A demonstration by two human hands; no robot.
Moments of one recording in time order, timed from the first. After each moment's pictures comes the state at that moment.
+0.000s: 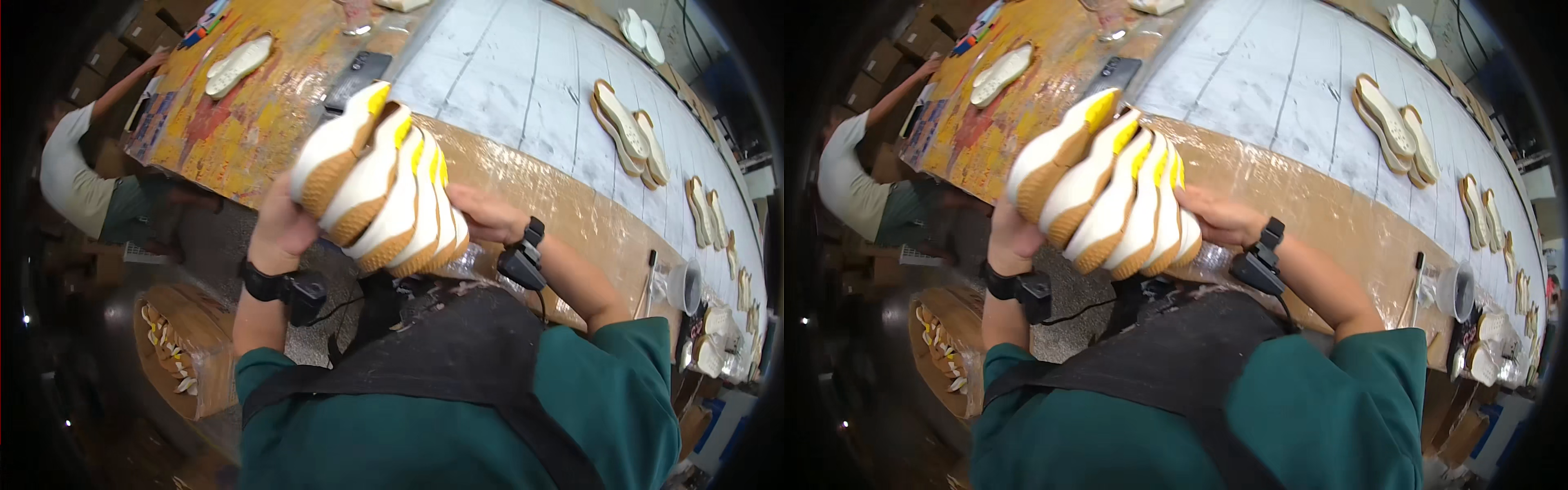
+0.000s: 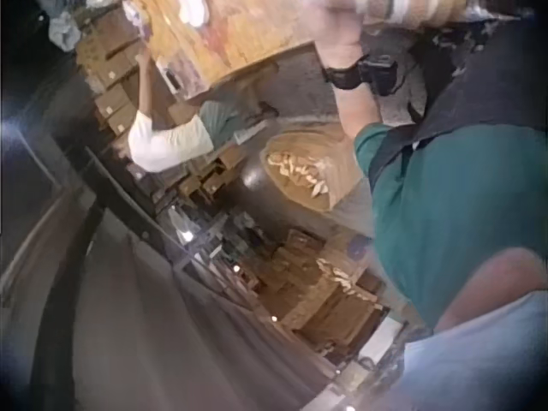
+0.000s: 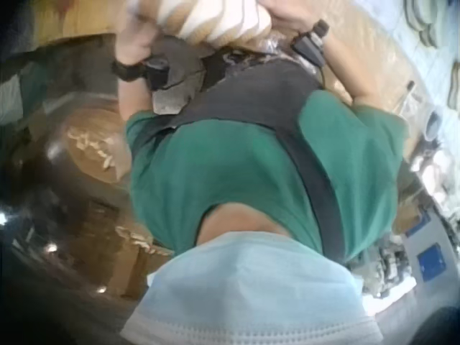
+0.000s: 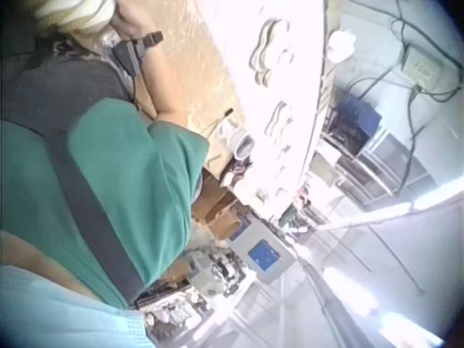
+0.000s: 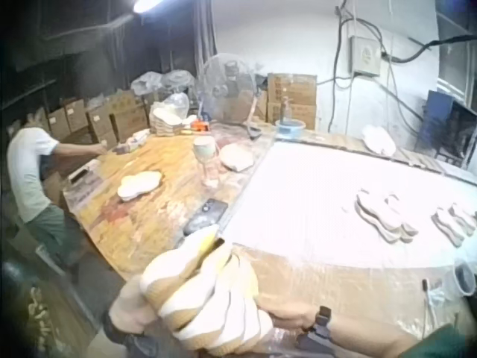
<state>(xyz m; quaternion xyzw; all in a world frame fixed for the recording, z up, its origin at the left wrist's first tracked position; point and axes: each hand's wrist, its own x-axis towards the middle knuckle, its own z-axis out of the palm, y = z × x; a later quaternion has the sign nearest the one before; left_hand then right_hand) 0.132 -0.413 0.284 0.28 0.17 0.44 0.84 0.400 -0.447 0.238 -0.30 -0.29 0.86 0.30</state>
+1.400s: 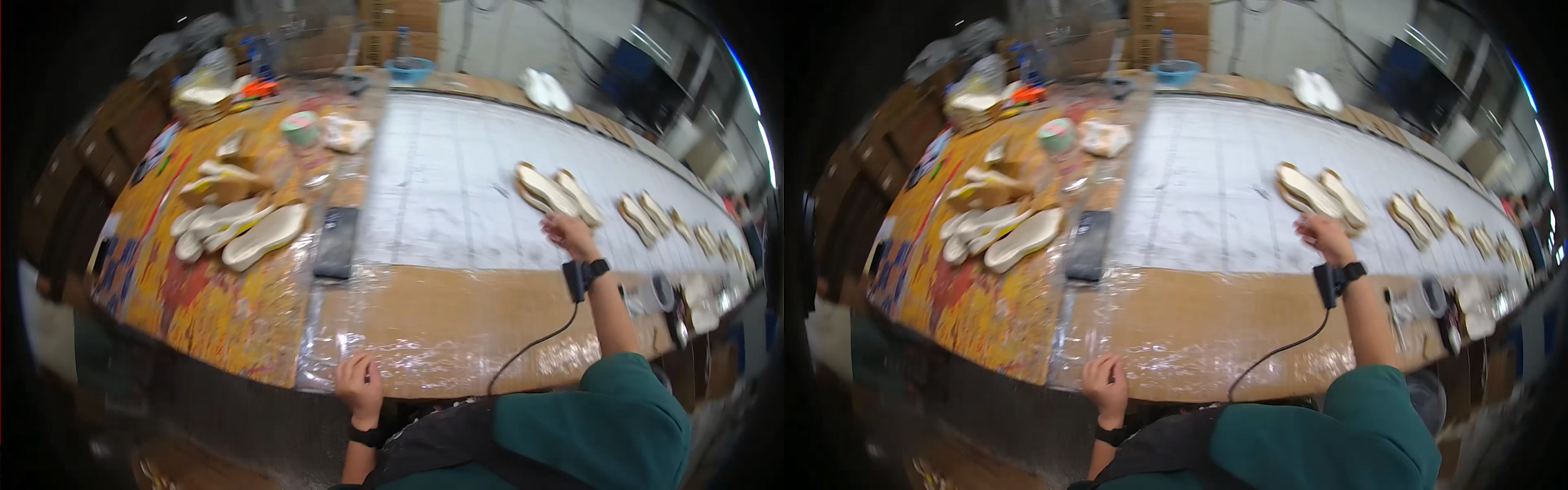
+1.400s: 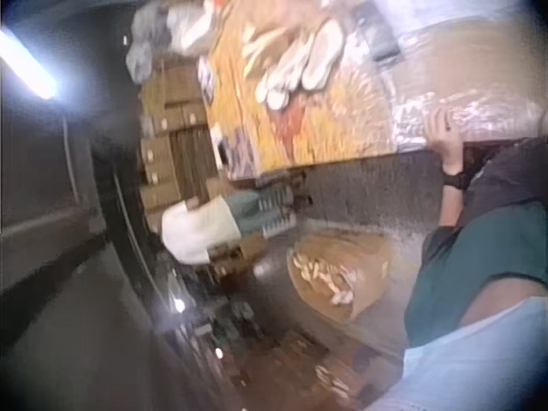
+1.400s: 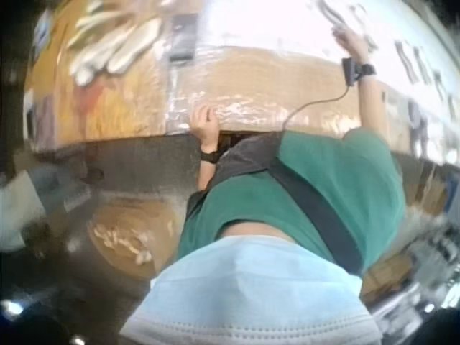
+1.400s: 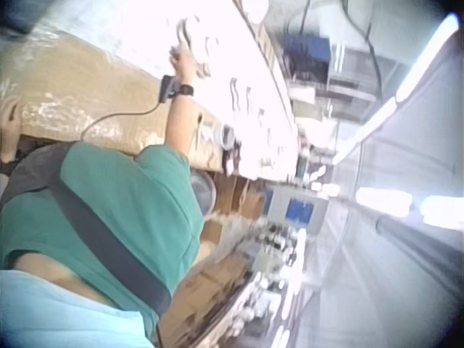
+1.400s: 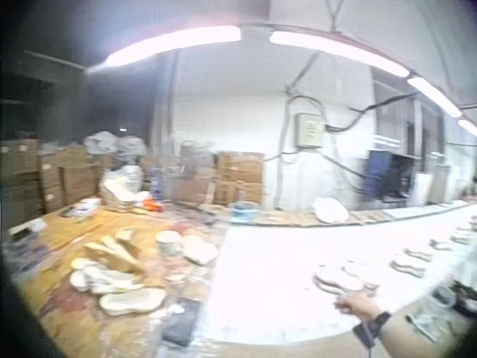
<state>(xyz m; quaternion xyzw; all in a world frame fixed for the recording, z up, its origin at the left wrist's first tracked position) 0.148 -0.420 0.161 0.74 0.47 0.47 0.11 0.618 -0.419 0.260 -0.66 -0.32 0.37 0.56</state>
